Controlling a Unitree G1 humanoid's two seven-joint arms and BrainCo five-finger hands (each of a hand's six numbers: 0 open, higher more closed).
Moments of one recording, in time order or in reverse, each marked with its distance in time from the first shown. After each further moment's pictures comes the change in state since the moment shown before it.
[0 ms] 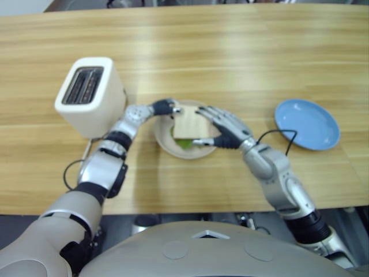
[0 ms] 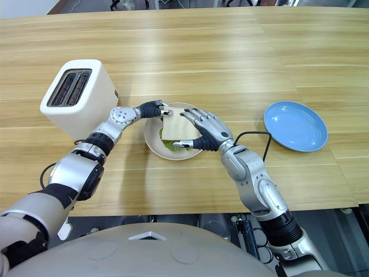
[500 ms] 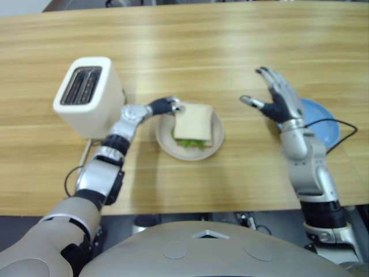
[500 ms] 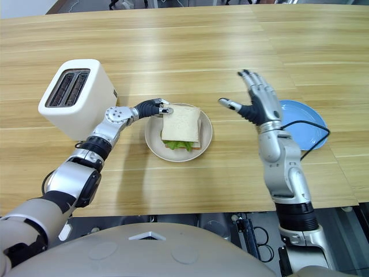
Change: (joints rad) left arm 0.062 0.019 0.060 -0.156 -0.137 0.097 -0.123; right arm -0.041 0.049 -0.285 0.017 0.145 0.045 -0.213
